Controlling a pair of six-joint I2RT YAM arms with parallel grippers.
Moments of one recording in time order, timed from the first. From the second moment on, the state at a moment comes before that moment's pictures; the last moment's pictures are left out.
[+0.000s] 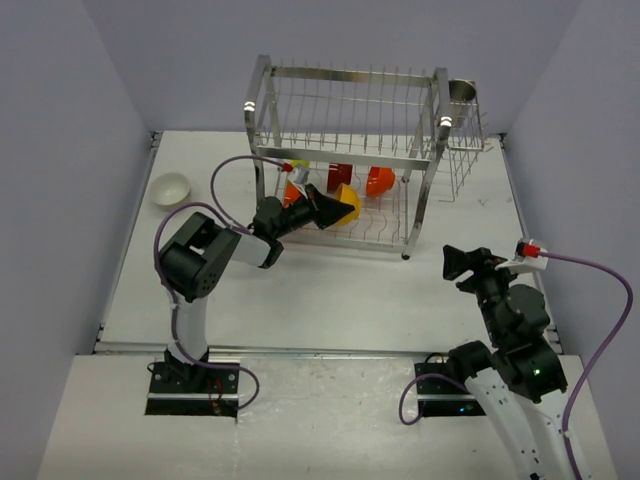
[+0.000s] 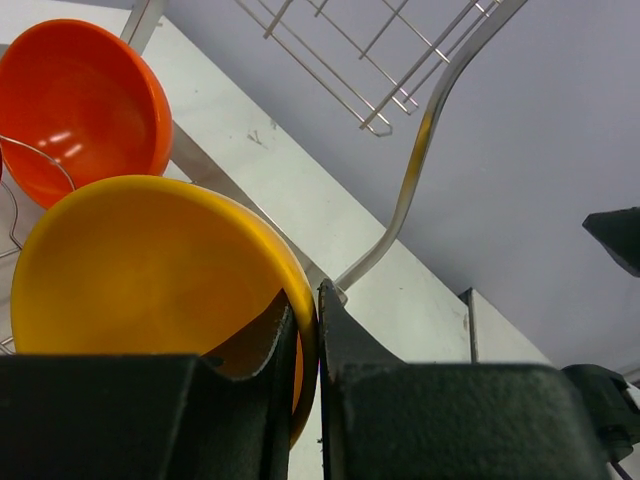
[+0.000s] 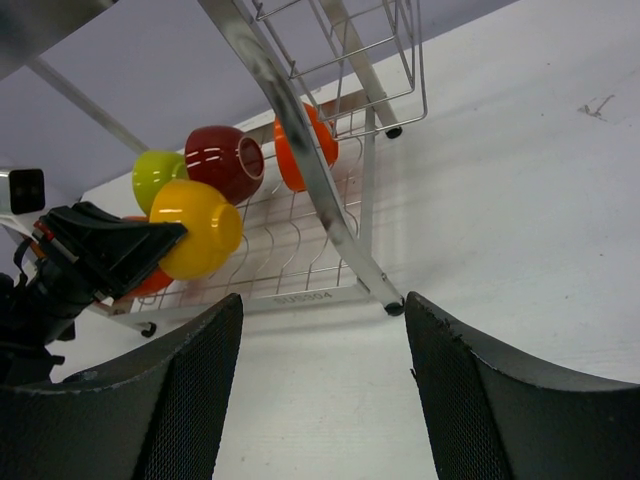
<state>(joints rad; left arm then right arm) -0.53 2.00 0.90 1.29 0.56 -0.79 0.33 0.20 0.62 -0.52 0.27 0.51</state>
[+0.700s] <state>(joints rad) -0.73 1.59 0.69 1.08 0.40 -0.60 0.33 0.17 0.62 -0.52 0.27 0.51</state>
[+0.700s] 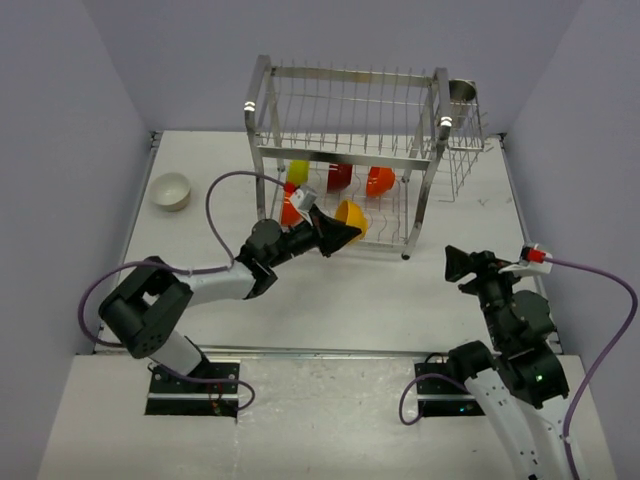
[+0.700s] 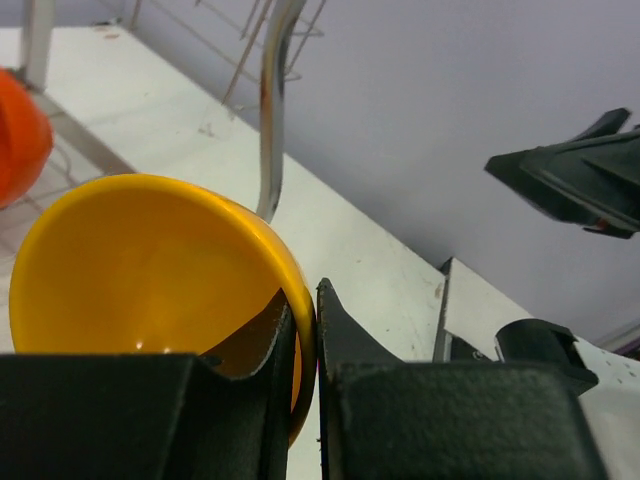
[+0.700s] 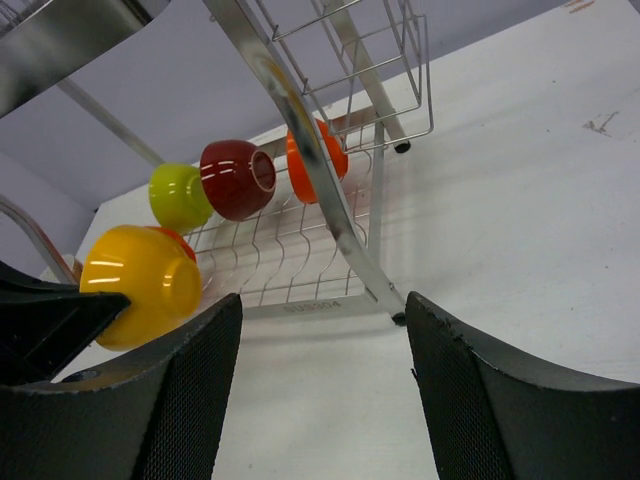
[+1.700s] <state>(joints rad) -0.35 1.06 0.94 -0.69 -0.75 -0.64 0.33 0.10 0.62 -0.49 0.14 0.51</state>
